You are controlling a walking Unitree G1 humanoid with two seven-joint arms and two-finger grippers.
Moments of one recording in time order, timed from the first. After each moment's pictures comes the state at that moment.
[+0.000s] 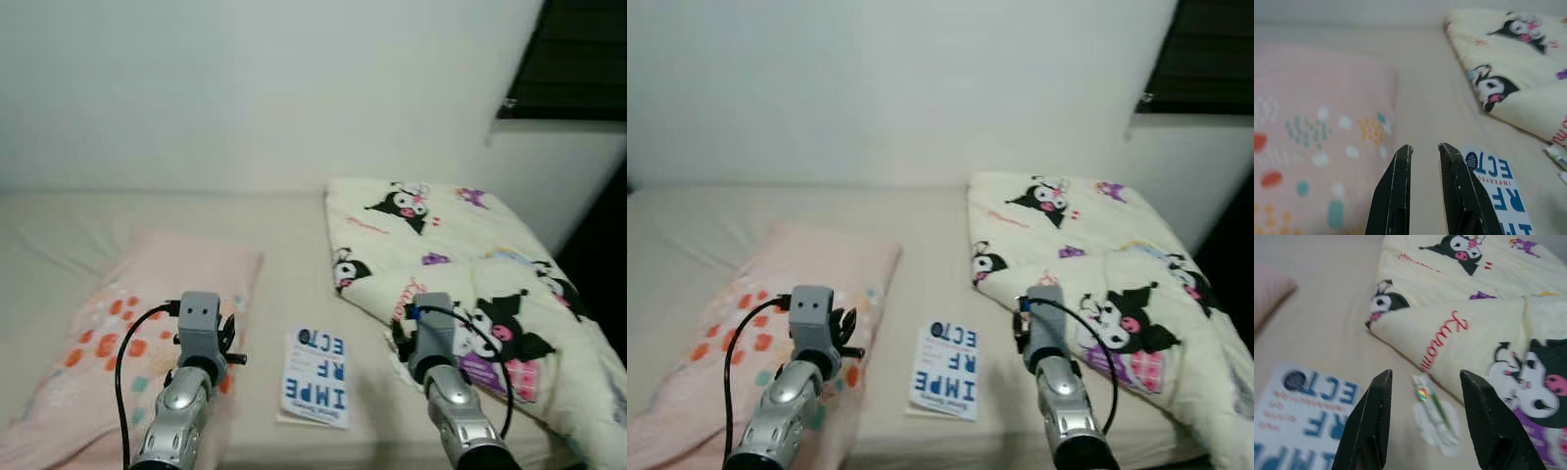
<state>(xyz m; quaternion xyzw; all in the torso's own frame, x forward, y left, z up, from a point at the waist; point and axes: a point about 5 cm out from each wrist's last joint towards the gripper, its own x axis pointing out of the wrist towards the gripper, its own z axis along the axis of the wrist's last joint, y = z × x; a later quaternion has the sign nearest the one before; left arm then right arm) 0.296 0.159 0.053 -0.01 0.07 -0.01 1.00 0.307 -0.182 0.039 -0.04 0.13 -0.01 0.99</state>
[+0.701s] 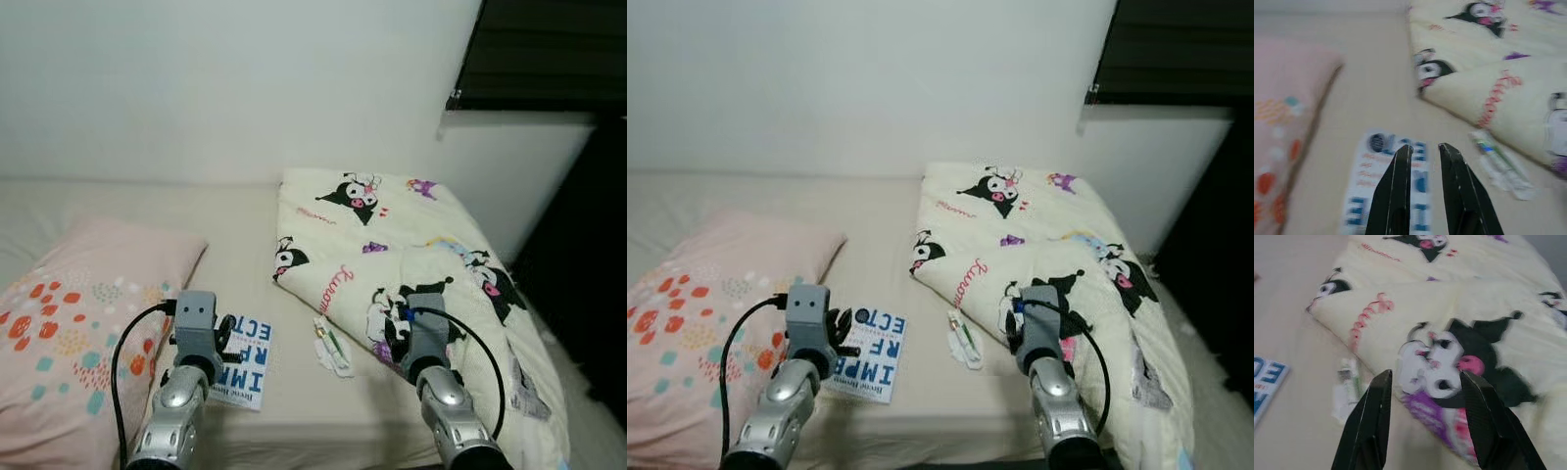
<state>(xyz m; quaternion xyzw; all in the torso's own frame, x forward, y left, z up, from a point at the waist) 0.296 0.156 0.050 -0.02 0.09 -0.02 1.00 0.304 -0.182 0.036 -0.04 0.13 -0.01 0.99</state>
